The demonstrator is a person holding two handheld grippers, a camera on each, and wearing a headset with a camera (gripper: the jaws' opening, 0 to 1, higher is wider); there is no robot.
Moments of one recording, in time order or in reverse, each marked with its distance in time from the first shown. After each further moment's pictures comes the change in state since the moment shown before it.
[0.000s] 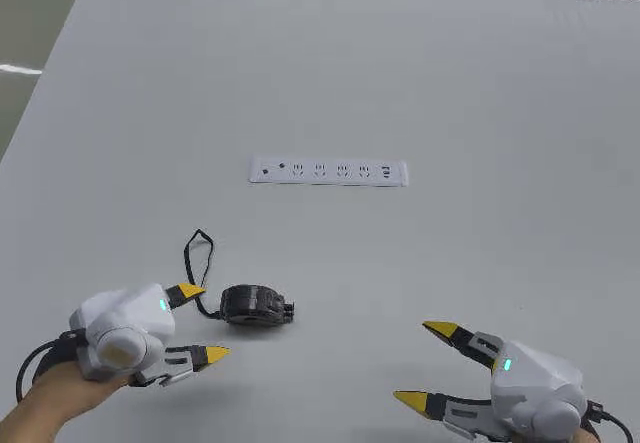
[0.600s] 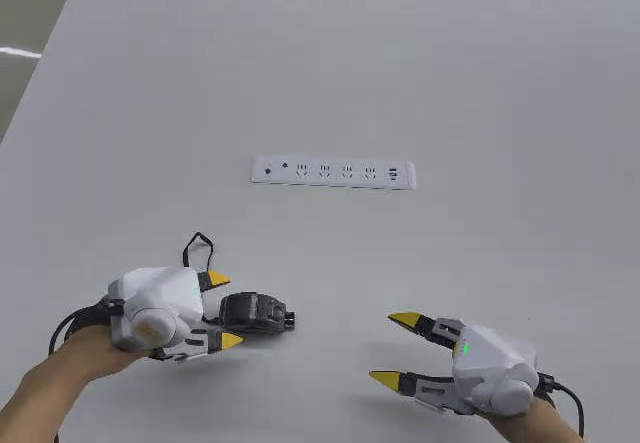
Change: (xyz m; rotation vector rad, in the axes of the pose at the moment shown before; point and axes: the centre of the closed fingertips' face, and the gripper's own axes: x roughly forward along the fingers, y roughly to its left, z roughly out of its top) left arm 0.043 0.012 0.005 0.152 0.036 -0.109; right arm 0.057 -0.013 0.006 -0.094 -0.009 0.105
